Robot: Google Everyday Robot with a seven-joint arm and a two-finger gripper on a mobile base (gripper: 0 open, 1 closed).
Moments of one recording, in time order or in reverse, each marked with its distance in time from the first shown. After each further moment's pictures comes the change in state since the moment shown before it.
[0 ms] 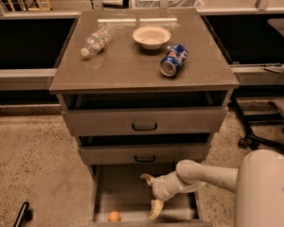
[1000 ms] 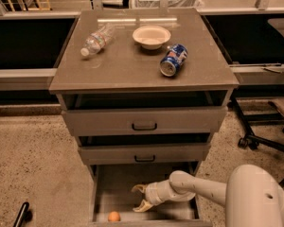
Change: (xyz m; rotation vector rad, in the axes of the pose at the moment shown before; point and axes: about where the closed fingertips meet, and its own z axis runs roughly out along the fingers) arm 0.032 -0.020 0.072 0.114 -0.057 -0.054
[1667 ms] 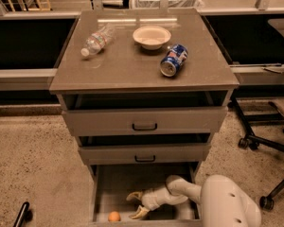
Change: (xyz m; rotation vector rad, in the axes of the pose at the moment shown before) arm 0.039 0.025 0.058 -0.139 -0.197 0.096
